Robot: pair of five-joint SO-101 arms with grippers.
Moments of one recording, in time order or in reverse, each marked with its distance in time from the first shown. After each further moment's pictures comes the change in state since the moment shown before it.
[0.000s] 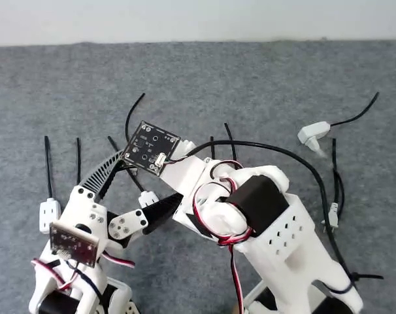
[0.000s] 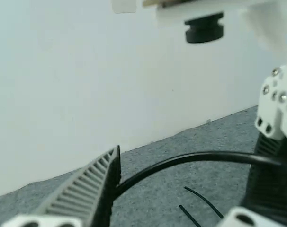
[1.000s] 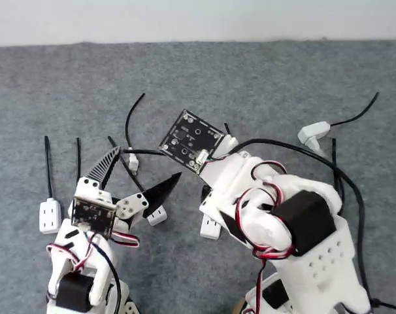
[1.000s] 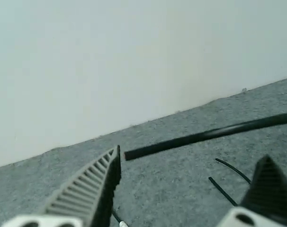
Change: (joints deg) left arm -7.6 0.0 14.5 -8.7 -1.9; right arm 9.2 -8.7 0.3 0.0 4.3
